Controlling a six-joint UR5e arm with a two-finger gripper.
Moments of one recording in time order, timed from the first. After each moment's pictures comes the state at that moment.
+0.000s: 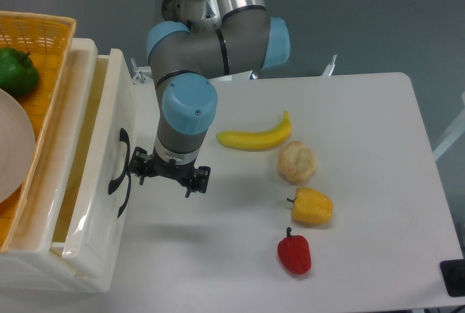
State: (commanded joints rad) arm 2.24 -1.93 -1.58 -1.21 1.32 0.43
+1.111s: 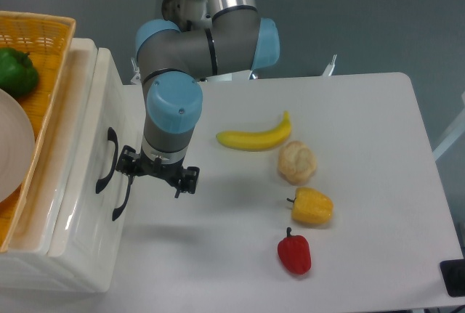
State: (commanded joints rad) arm 2.30 -1.91 -1.56 -1.21 1.31 0.45
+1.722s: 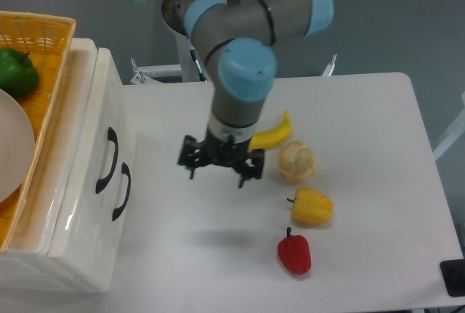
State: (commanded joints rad) arm 2.51 -1.82 -1.55 -1.26 1.40 0.65
